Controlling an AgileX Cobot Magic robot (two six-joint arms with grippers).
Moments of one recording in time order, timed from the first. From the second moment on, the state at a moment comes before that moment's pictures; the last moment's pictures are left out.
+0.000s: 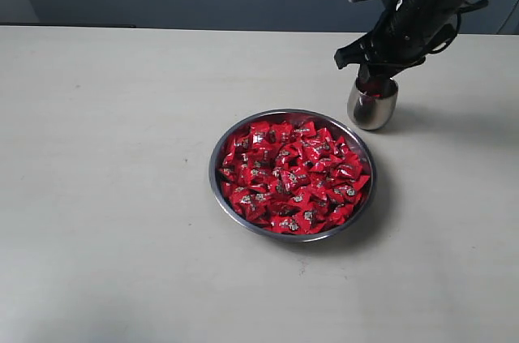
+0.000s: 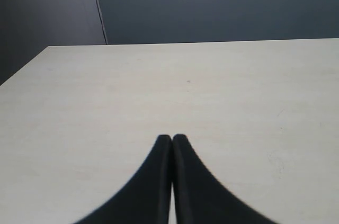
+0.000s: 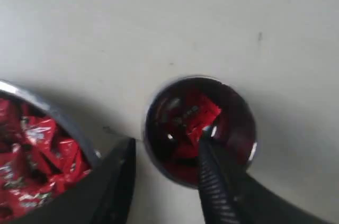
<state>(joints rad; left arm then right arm) 0.21 0.00 0.00 0.06 0.29 -0.02 0.38 1.99 -1.50 0.06 0.77 -0.13</state>
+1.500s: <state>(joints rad) 0.21 0.00 0.00 0.06 0.29 -0.02 0.56 2.10 -1.50 0.31 0.74 -0.34</state>
